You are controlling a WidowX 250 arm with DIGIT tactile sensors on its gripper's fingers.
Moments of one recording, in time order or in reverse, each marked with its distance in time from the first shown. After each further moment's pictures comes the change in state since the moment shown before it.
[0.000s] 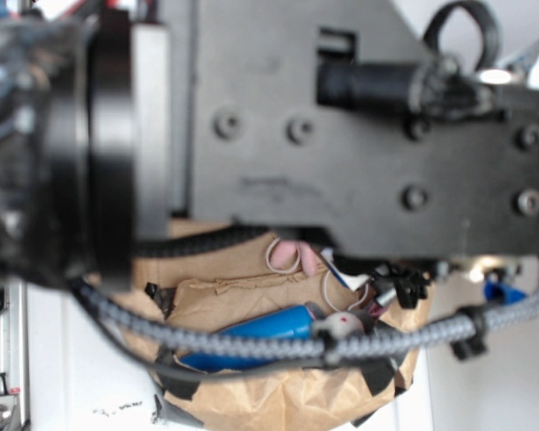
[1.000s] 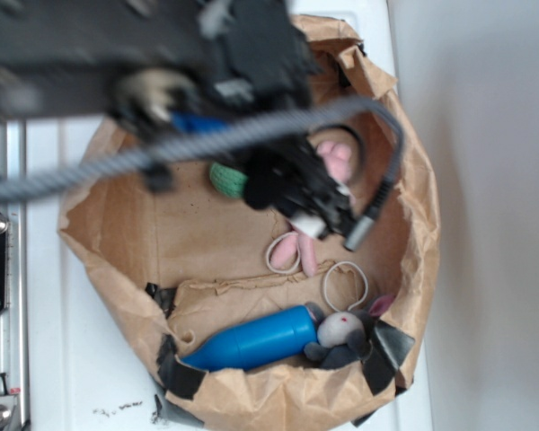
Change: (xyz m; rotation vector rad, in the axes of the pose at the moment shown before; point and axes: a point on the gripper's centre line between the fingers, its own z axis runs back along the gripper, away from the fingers) arm -0.013 0.004 -0.007 -0.288 -0.152 0.128
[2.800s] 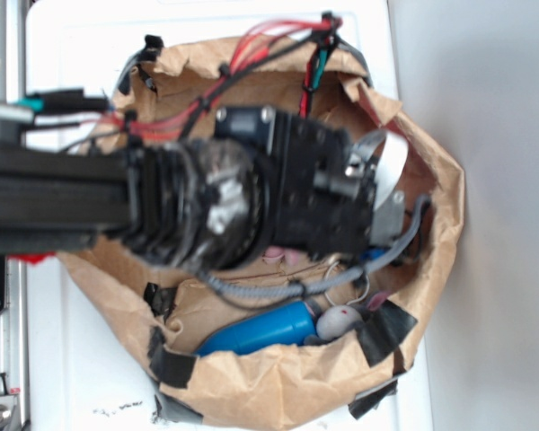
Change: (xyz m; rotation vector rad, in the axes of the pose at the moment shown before) arm -0.016 -0.020 -0.140 0.082 -0.033 0.097
